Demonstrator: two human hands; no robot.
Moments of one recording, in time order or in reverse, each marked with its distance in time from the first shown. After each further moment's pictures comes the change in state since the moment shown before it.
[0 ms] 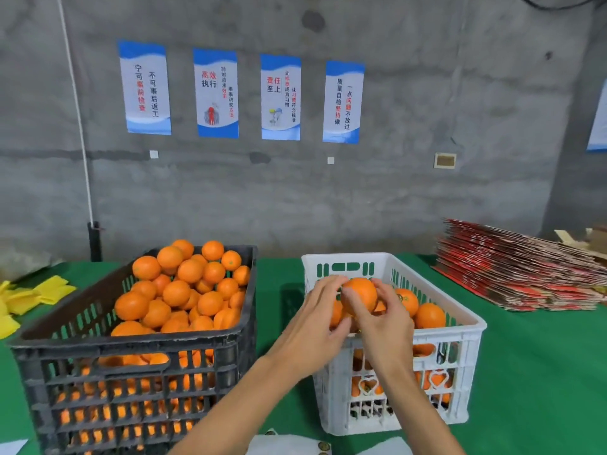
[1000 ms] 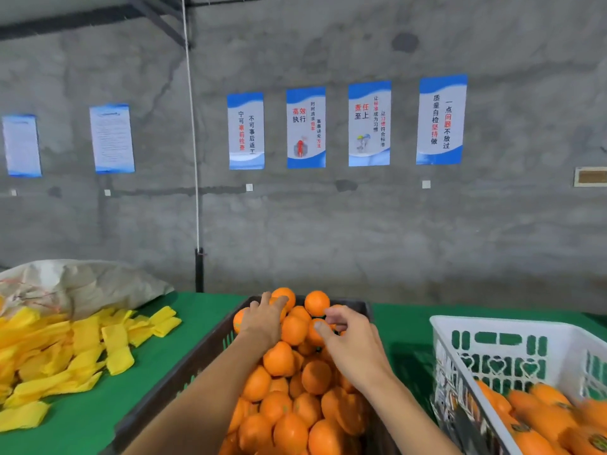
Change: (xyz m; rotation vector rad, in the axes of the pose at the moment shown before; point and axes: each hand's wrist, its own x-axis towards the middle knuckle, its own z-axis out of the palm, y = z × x) left_hand 0.059 -0.323 -0.234 0.958 -0.164 -0.739; right_hand 0.071 -0.053 0.307 -0.098 -0.509 -0.107
